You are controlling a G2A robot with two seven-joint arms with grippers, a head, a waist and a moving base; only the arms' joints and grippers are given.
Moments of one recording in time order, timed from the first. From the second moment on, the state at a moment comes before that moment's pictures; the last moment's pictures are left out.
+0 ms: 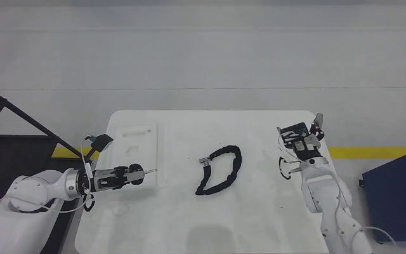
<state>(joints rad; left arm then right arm) 1.55 -0.79 -1.67 -1.74 -0.48 -0.56 -1.26 -1.39 -1.17 1.39 -1.83 -1.79 0.01 0.25</state>
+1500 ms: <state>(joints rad) 1.55 -0.79 -1.67 -1.74 -0.48 -0.56 -1.26 -0.95 -1.26 0.91 -1.53 -2.06 -0.41 0.48</state>
